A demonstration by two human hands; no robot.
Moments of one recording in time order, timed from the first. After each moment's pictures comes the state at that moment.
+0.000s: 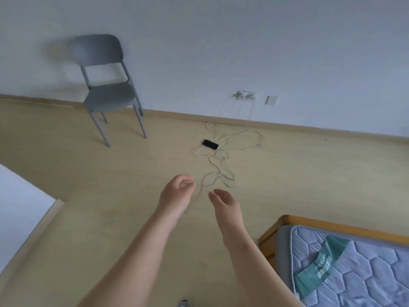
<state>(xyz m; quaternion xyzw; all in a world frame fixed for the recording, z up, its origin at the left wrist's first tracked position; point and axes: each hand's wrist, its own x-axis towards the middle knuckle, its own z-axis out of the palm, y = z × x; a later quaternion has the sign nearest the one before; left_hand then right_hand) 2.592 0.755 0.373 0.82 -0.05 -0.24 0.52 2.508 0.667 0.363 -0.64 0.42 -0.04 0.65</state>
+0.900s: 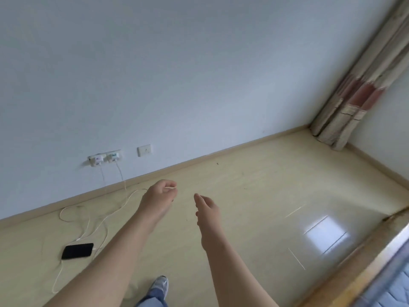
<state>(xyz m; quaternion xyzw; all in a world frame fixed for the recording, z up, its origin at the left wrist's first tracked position) 2.813 0.101 0.362 0.75 -0.32 -0.39 0.42 2.691 0.076 0.353 -0.43 0.56 -0.30 0.64</state>
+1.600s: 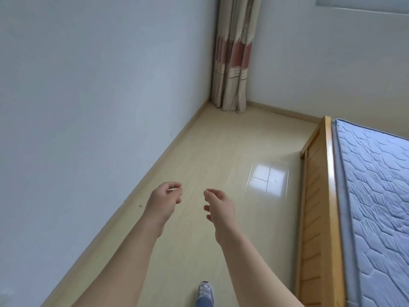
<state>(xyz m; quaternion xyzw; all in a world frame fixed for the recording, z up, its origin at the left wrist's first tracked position) 2.628 -0.367 0.376 0.62 -0.49 -0.54 0.29 2.507 -0.326 0.355 -0.22 0.67 -0.50 0.51</state>
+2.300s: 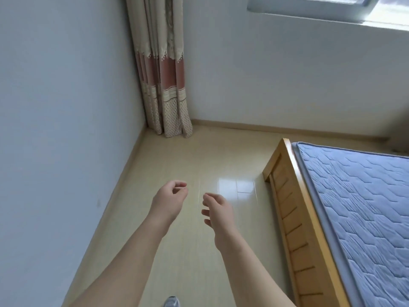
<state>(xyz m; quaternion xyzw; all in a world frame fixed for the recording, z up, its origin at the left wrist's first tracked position) 2.312 -0.826 0.381 0.49 -0.64 -0.56 0.20 2.227 -0.740 0.376 -0.09 0.70 -0.55 0.44</state>
